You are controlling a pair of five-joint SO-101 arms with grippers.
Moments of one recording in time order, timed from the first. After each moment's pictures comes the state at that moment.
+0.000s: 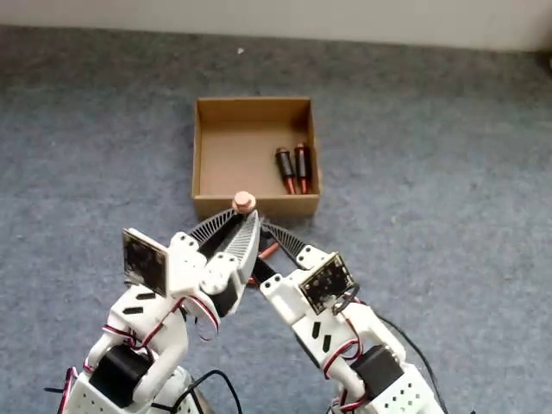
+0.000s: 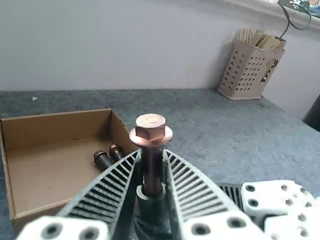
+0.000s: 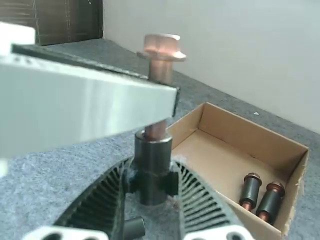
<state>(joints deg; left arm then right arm) 26.0 -104.0 80.5 40.7 18.2 -42.4 -103.0 95.7 21.3 9.3</state>
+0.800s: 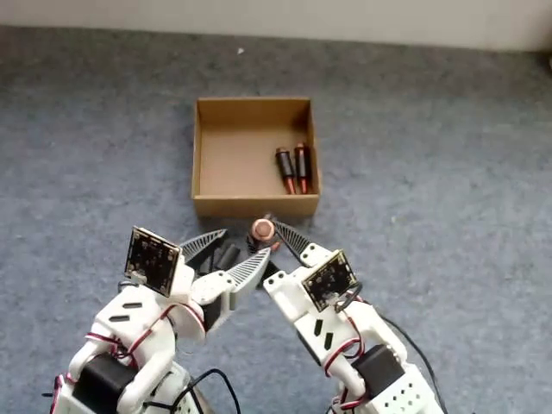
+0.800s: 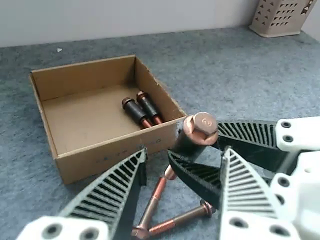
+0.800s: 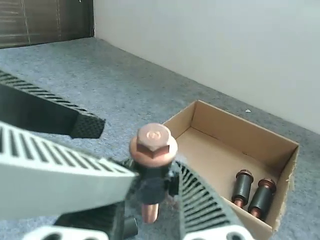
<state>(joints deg) 26.1 -104.0 73.1 62.6 13.8 -40.5 -102.9 95.7 21.4 9.3</state>
